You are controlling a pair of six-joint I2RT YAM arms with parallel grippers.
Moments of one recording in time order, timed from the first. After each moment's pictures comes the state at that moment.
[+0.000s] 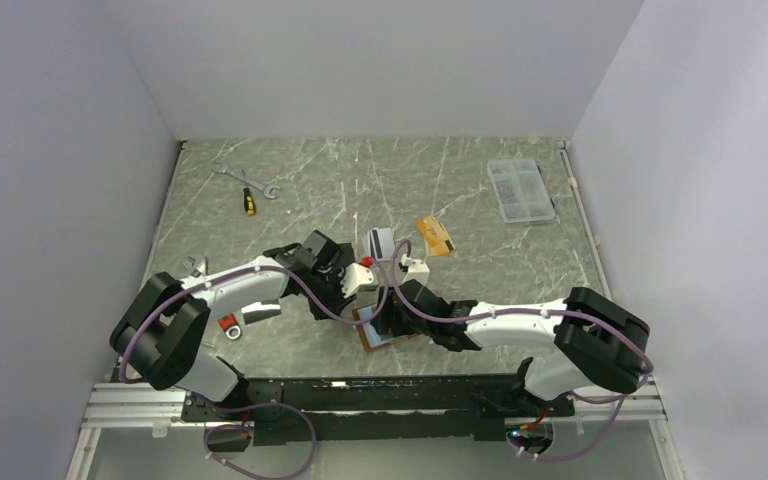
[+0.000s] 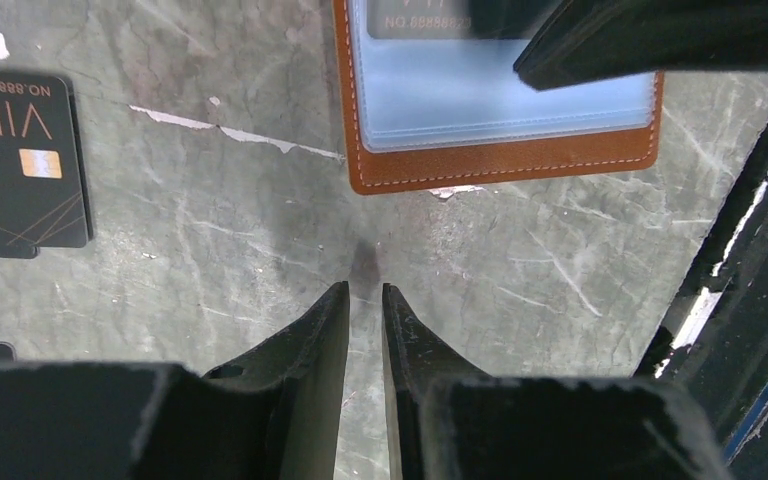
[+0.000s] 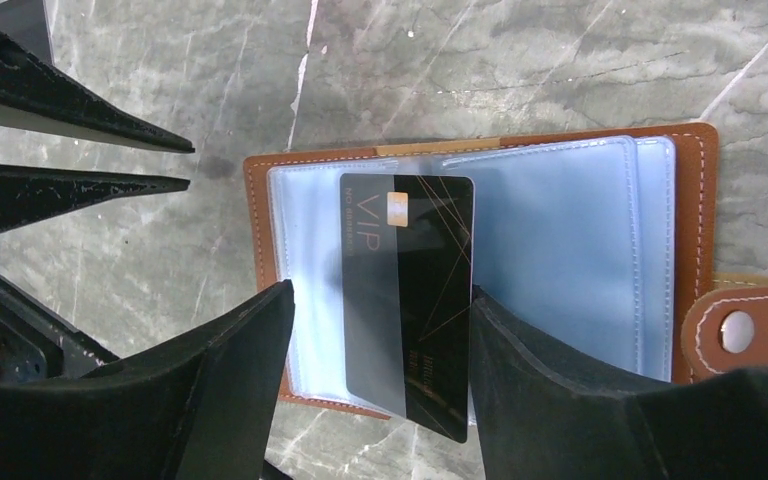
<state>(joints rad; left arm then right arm) -0.65 1.48 0.79 -0.49 0.39 0.55 1.07 1.41 0.53 0.12 0.23 0.86</state>
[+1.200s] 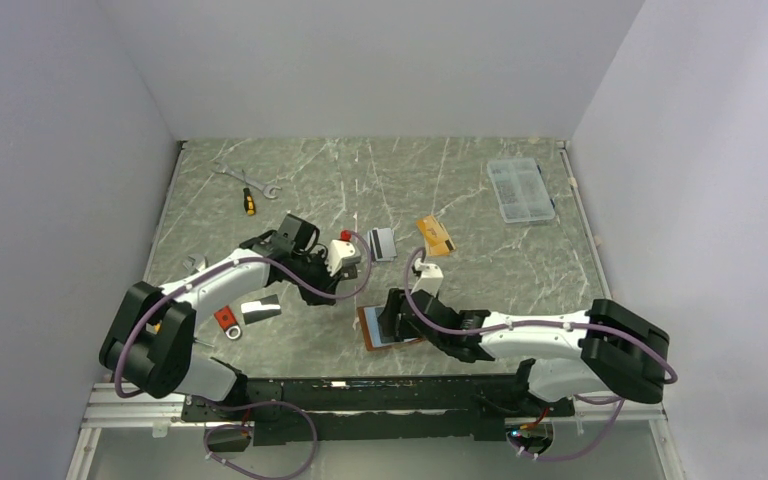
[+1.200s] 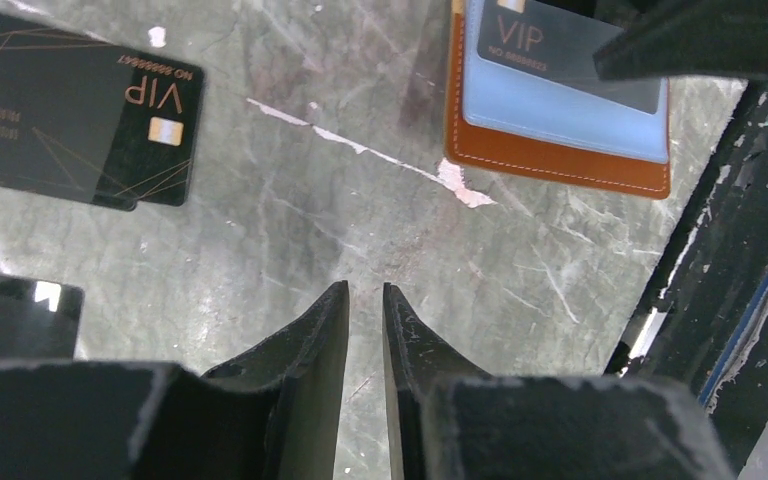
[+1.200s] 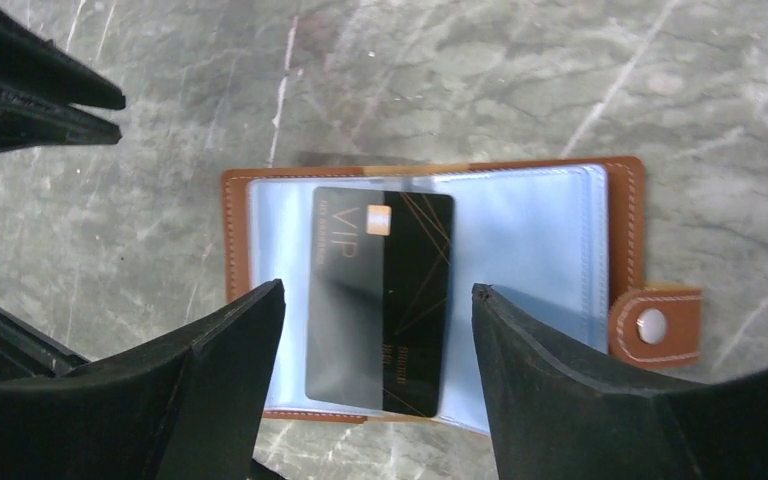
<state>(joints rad) -0.49 1.41 0.81 -0.49 0.54 0.48 1.14 1.31 0.49 0.09 0.40 0.89</state>
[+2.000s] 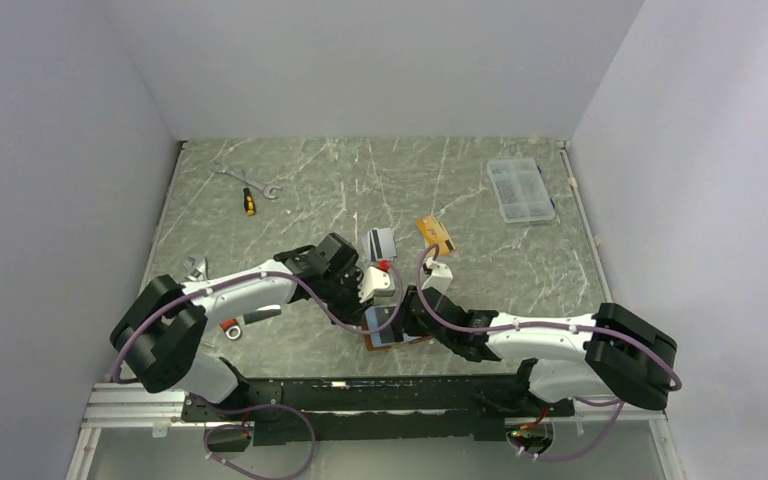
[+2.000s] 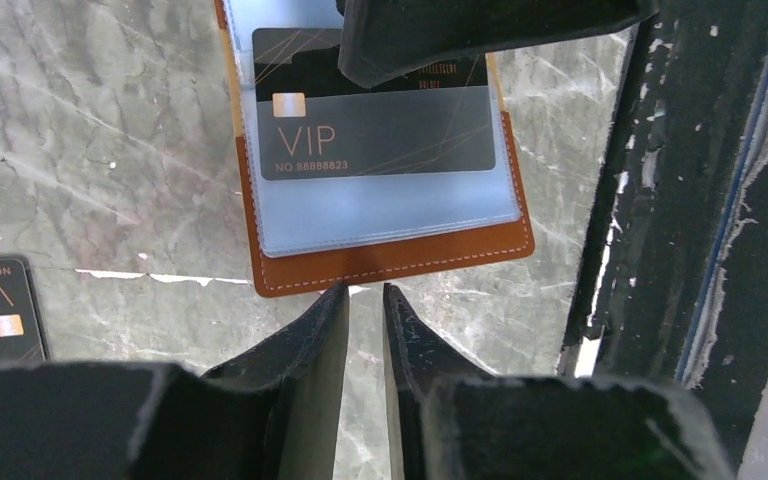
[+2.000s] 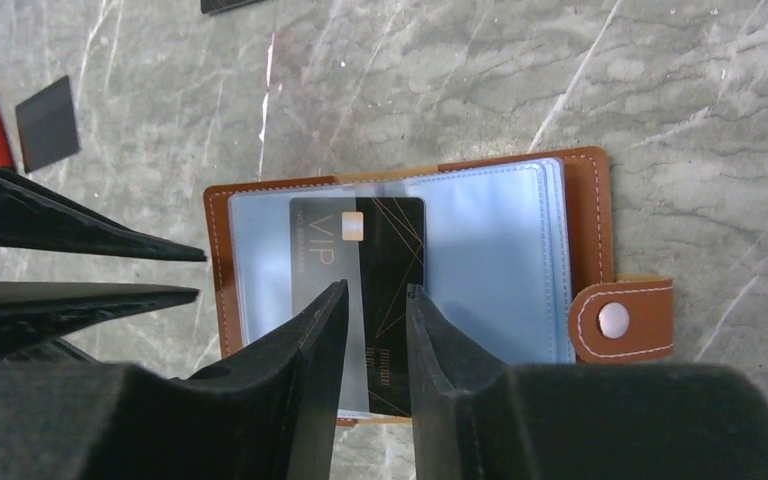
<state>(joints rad) -0.76 1.45 0.84 -0.45 0.51 0.48 1.08 1.25 0.41 0.14 0.35 0.96</state>
